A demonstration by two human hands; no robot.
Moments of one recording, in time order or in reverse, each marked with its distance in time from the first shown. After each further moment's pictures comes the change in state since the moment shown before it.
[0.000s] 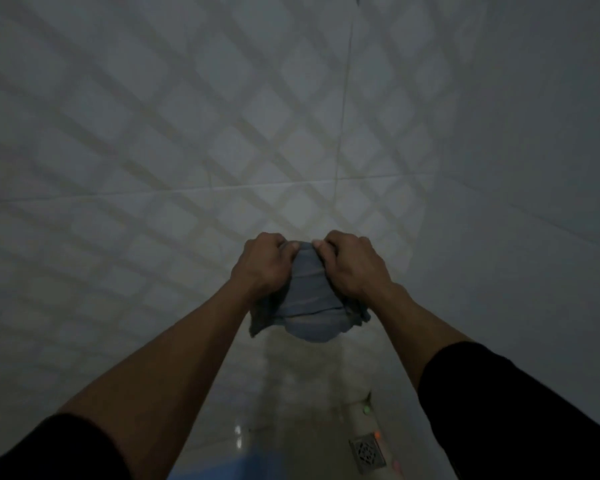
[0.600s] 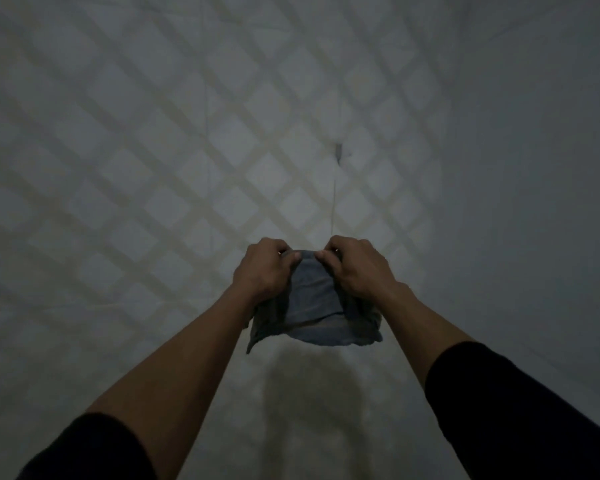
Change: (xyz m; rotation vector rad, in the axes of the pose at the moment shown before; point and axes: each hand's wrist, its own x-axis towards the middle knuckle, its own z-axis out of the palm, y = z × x) left_hand 0.080 0.110 -0.108 0.017 0.221 0.161; right_hand 0.102 -0.045 -0.156 -0.111 0.168 -0.231
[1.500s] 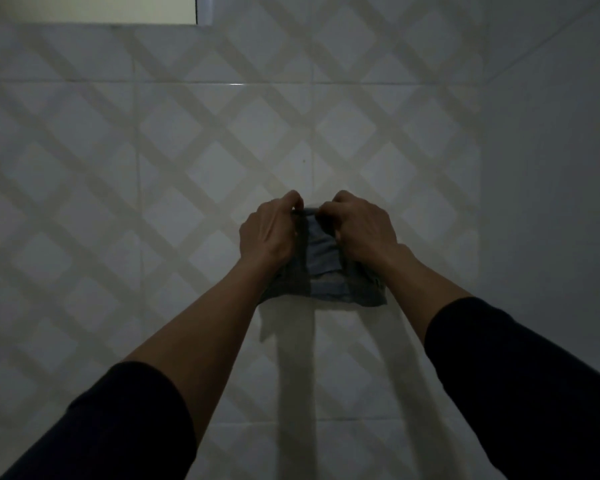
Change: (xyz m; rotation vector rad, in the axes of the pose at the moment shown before) left_hand 0.262 0.096 0.035 0.372 0.427 0.109; right_hand 0.276 0.122 -0.050 -0.191 0.319 -0.423
